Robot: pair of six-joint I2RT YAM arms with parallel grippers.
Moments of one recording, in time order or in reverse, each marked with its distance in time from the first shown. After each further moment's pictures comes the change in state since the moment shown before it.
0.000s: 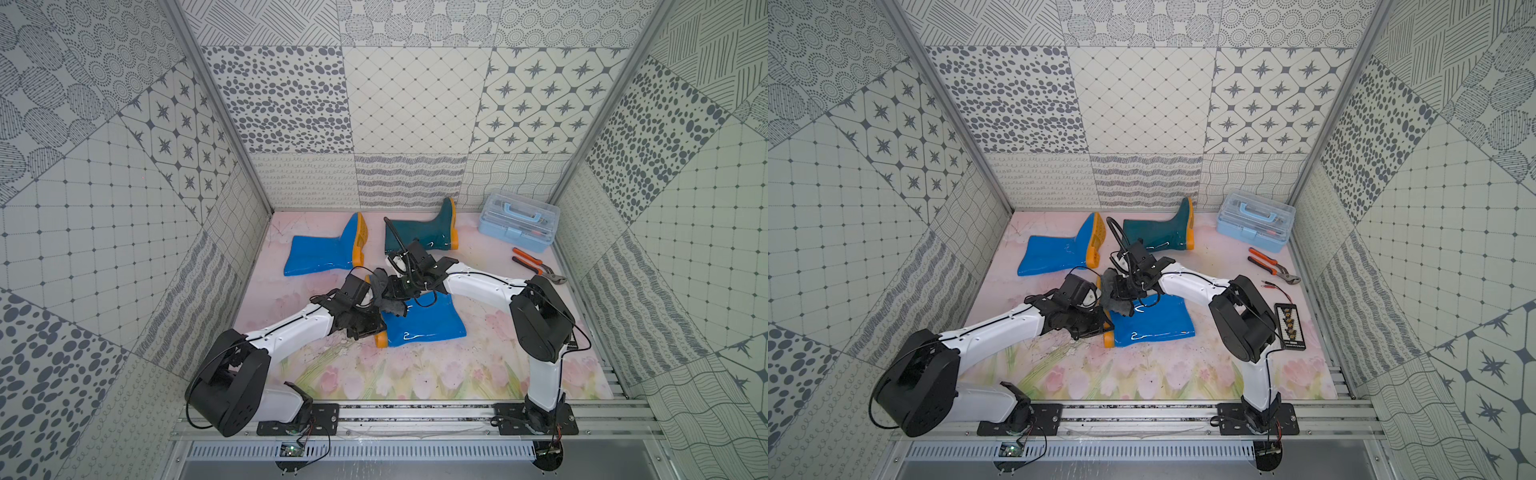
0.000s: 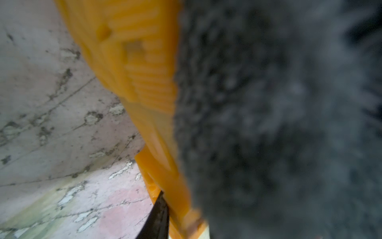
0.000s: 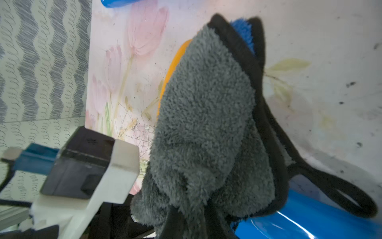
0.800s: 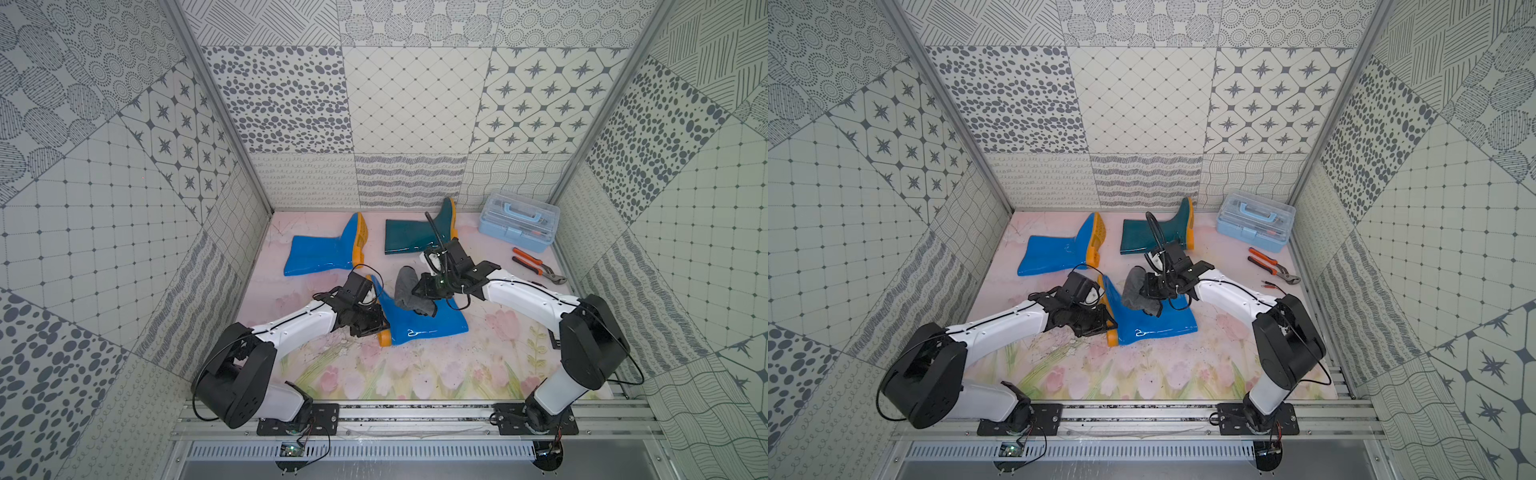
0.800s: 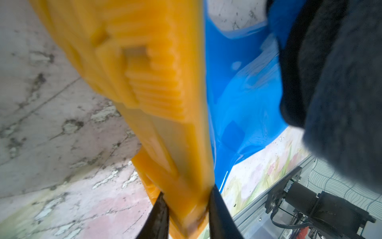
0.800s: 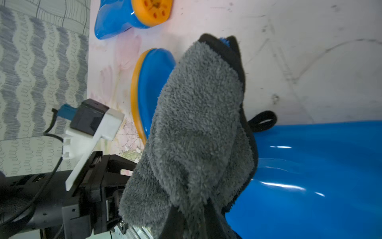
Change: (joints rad) left arm 0.000 0.059 0.019 0.034 0.050 -0.028; right arm -0.083 -0.242 -0.187 -0.030 0.043 -0.004
